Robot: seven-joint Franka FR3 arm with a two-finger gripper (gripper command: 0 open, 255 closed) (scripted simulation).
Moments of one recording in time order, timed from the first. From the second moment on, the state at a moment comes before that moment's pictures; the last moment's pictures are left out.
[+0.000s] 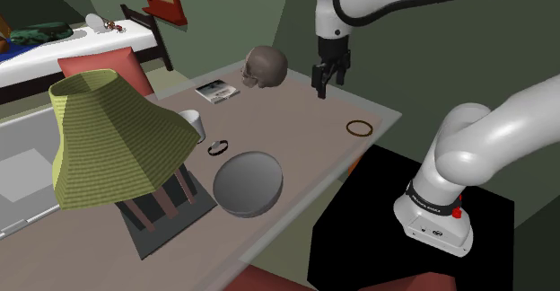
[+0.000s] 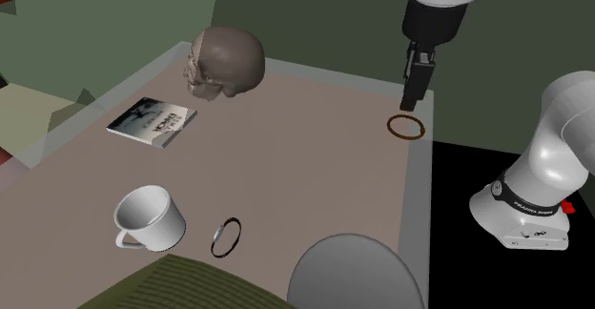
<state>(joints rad) 0.05 -0.62 0.06 -2.39 -0.01 1.72 0.19</state>
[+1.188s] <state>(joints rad) 0.11 0.00 0.28 -2.06 -0.20 2.05 0.45</state>
